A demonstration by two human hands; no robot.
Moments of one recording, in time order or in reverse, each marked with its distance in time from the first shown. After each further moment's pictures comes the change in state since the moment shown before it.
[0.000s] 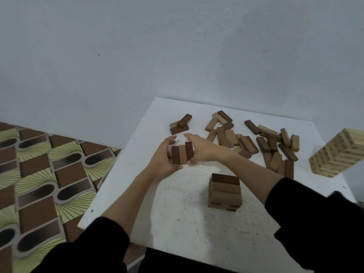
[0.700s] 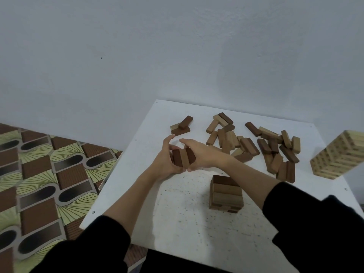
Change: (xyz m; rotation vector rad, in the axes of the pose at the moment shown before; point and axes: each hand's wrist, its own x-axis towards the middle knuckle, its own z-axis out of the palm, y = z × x) left_hand 0.000 0.004 -0.002 -0.057 -0.081 -0.015; right_hand -0.011 -0.004 0.006 -0.032 0.026 -0.130
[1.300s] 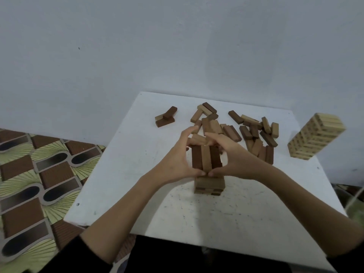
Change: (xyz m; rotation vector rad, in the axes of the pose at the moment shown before) left_hand -0.037 0.070 0.050 0.082 -0.178 0.208; right_hand -0.133 0.015 -0.022 0.113 0.226 -0.013
